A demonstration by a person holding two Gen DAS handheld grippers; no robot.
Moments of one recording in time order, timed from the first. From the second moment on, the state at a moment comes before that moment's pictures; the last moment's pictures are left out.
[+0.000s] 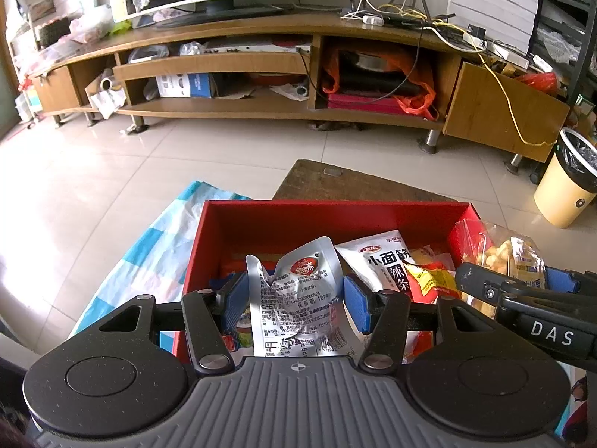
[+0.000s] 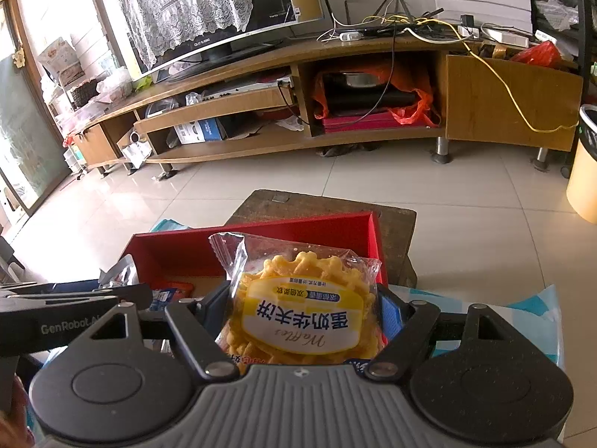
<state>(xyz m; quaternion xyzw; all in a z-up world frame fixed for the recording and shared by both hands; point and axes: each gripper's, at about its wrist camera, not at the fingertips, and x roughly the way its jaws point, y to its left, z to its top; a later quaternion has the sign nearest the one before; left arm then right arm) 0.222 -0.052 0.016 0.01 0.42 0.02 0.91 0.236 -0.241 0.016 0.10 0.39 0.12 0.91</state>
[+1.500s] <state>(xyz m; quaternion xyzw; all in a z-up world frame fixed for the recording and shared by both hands) 0.233 -0.053 0.005 0.02 0.44 0.04 0.90 0.254 -0.230 0.004 0.08 0.42 0.11 0.90</state>
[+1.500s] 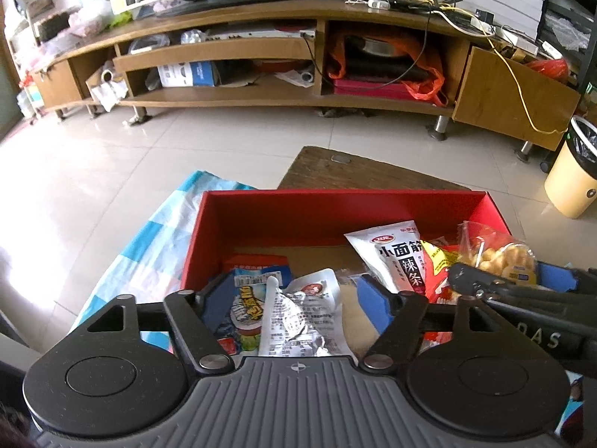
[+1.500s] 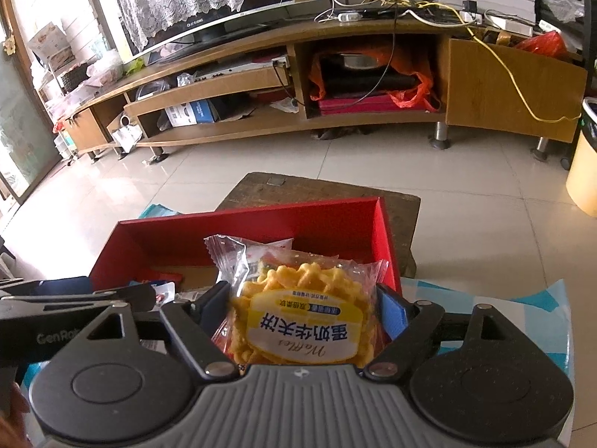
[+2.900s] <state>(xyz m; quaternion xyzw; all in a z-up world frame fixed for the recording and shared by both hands) 0.149 -0.057 0.021 0.03 0.42 0.04 0.91 0.157 -0.249 0.034 0.09 0.41 0.09 0.91</state>
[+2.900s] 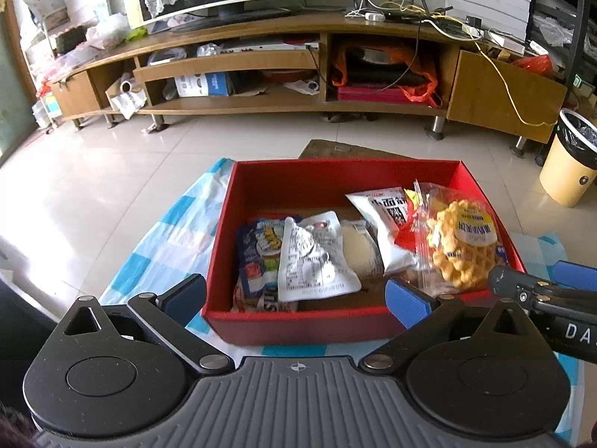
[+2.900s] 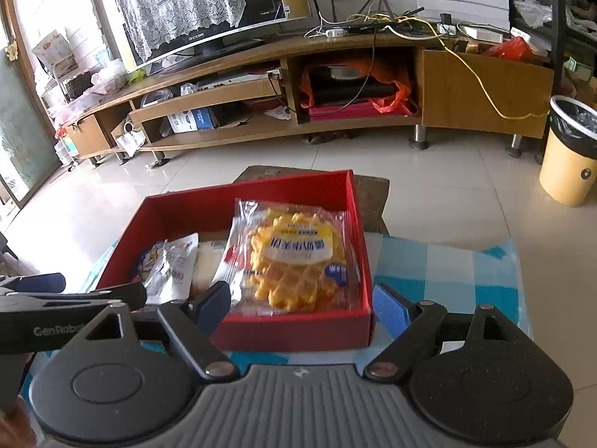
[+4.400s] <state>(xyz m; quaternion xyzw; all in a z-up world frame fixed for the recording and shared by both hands) 0.079 -0.069 0.032 0.04 0.38 0.00 0.92 0.086 -0.261 0.045 0.11 0.40 0.09 0.91</state>
